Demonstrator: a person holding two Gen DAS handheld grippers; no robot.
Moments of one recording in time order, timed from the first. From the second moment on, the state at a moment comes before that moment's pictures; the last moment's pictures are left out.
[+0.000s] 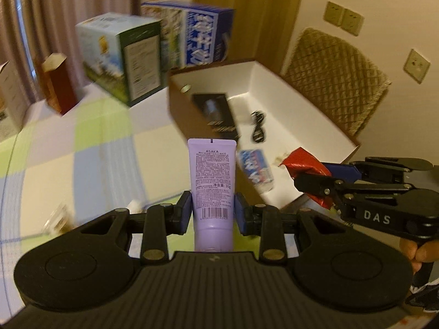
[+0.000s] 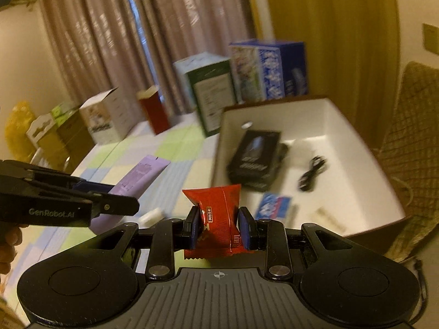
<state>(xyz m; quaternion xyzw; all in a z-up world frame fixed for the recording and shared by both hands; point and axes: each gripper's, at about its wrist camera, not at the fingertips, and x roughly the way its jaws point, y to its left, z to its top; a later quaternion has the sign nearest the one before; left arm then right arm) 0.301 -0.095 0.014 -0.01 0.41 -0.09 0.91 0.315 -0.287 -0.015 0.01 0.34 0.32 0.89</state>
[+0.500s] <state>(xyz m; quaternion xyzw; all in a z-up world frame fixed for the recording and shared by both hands) 0.389 -0.178 0.022 0.01 0.40 -0.14 0.90 0.395 -0.339 -0.010 0.03 0.33 0.26 0.91</state>
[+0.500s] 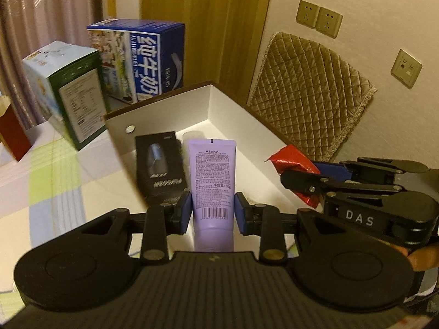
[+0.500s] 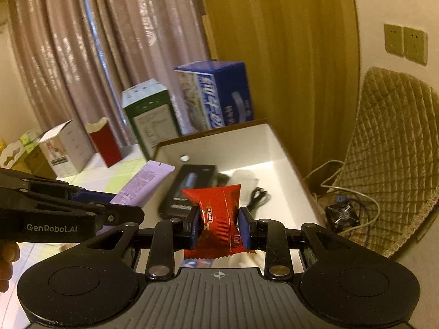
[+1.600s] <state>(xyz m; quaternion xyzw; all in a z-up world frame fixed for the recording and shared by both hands) 0.526 -0.212 -0.058 0.01 0.48 -0.12 0.87 0.494 -0.331 -0.065 0.00 0.39 0.22 0.89</state>
